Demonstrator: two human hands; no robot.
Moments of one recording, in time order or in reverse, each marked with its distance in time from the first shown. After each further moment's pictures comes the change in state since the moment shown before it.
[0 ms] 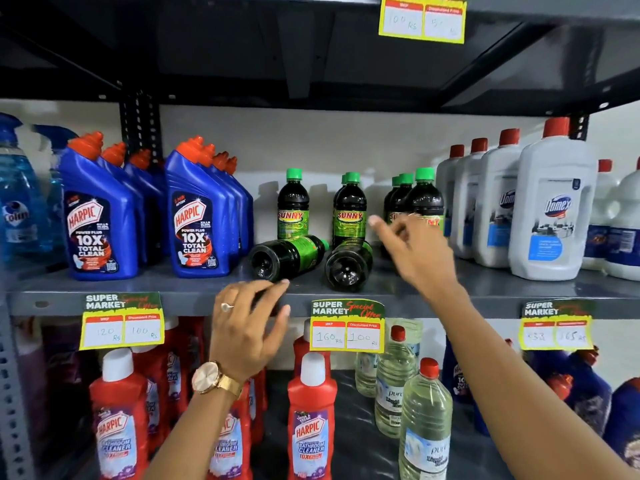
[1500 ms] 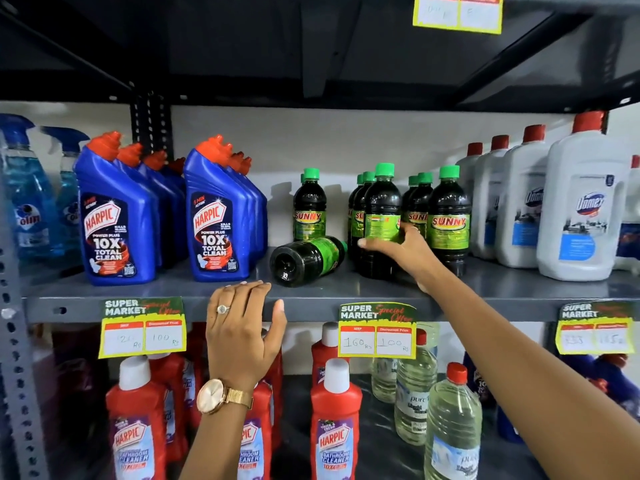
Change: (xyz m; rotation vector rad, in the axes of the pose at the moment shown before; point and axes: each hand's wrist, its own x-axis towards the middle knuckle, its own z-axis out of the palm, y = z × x) left_hand -0.005 -0.021 -0.014 0.103 -0.071 -0.215; right_hand 0.026 0.011 0.061 0.492 -0.342 0.388
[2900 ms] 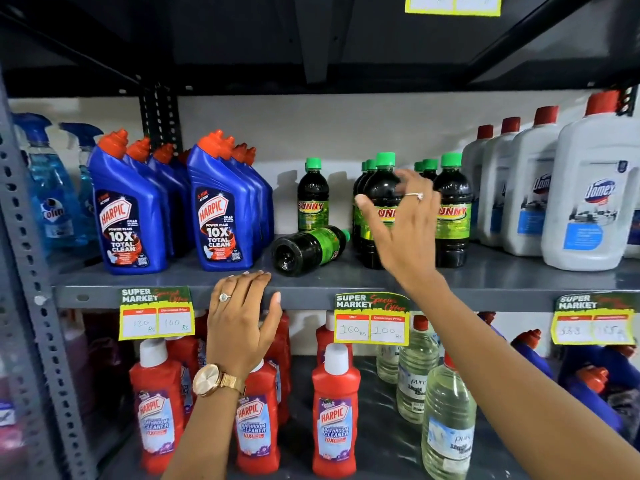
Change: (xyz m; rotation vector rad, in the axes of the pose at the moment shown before) left_hand 0.002 0.001 -0.019 0.002 -0.214 -0.032; right_hand -0.045 -0.043 0.013 -0.400 0.579 -0.664
